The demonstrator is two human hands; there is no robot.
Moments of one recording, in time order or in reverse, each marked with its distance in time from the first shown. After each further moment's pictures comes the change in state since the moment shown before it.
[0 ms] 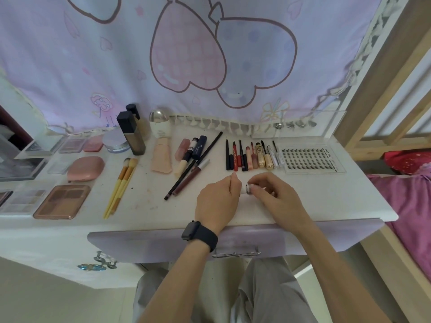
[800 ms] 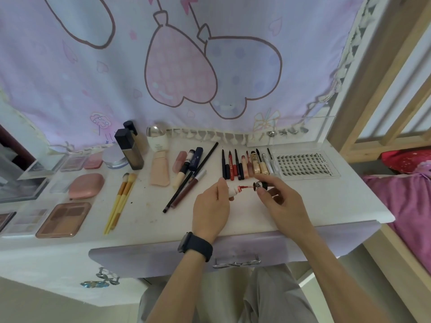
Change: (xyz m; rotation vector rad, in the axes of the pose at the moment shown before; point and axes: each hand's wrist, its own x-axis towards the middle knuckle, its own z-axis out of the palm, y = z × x) left_hand 0.000 0.001 -0.008 -0.291 0.050 -0.116; right_hand -0.005 0.004 -0.006 0.151 0.187 -0.085
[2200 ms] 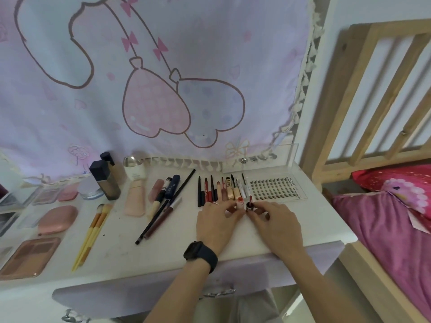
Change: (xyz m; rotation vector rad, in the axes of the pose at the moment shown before) left_hand 0.021 0.033 0.056 0.248 -0.131 0.168; right_hand 0.019 0.034 -0.044 -0.609 0.190 -0.020
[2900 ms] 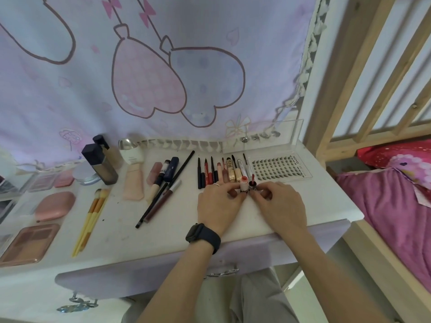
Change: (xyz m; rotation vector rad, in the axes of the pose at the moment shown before) left_hand 0.002 -0.002 0.005 0.013 0.024 0.034; right_hand 0.000 -0.002 0.004 -0.023 0.013 0.056
